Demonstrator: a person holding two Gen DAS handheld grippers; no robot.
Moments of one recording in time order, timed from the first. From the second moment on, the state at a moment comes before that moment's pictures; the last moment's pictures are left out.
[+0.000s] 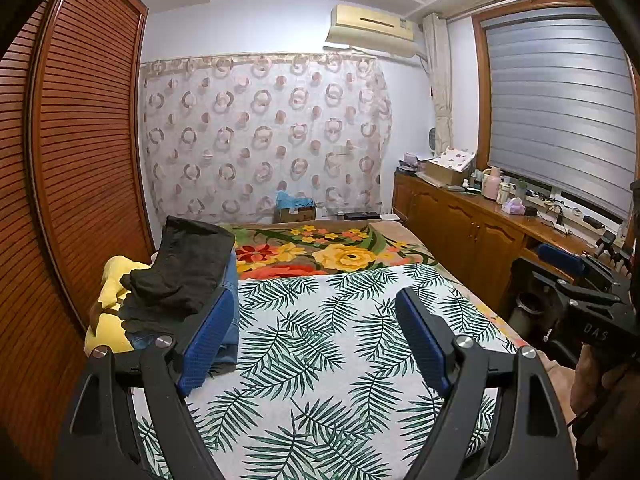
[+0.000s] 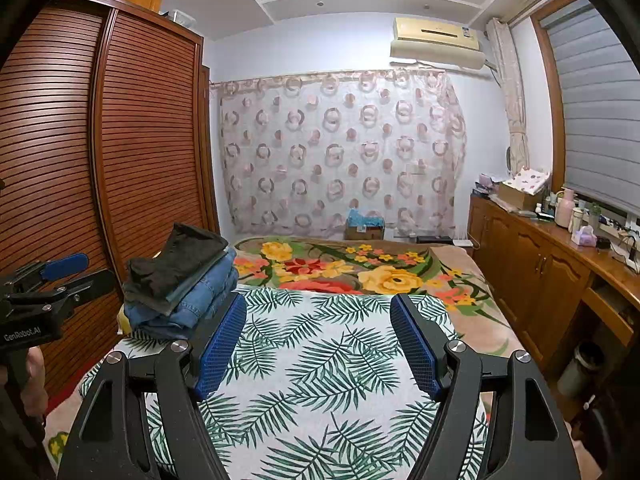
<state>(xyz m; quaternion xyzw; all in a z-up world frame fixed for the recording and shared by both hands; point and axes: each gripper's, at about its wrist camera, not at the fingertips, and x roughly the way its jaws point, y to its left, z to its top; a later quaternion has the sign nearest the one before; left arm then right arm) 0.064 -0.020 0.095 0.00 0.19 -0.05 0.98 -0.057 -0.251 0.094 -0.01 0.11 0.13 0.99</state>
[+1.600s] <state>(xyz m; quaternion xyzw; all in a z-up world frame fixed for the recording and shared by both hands) 0.061 -0.008 0.090 0.00 0.19 -0.05 0.98 -0.058 -0.253 0.091 -0.01 0.11 0.13 0.99</state>
